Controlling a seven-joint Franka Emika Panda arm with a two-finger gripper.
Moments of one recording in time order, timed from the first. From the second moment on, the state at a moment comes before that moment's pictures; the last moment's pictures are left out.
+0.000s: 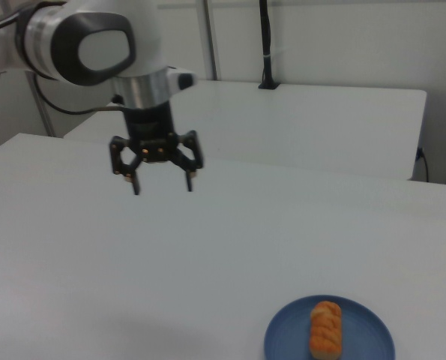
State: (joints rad) arm -0.04 -0.02 -0.22 -1.70 -0.04 1.64 -0.76
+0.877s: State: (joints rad) arm -0.15 0.21 -0.40 -1.70 -0.03 2.09 -0.82
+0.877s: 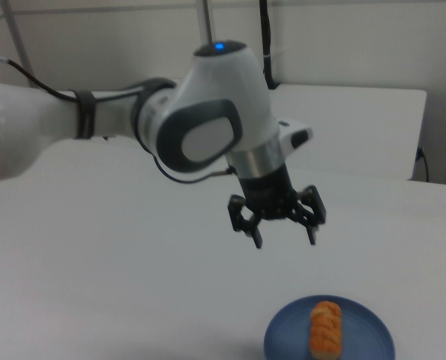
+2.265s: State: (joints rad) arm -0.23 0.50 -0.41 -1.75 0.00 2.40 -0.82
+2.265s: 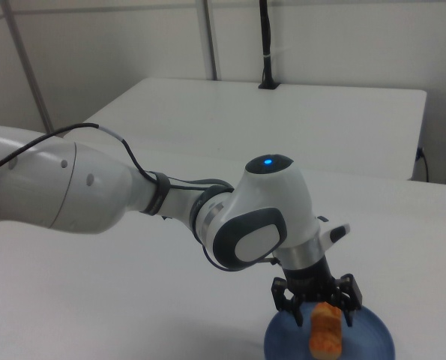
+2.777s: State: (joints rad) arm -0.23 0.51 -0.41 -1.76 0.00 2.41 -0.82
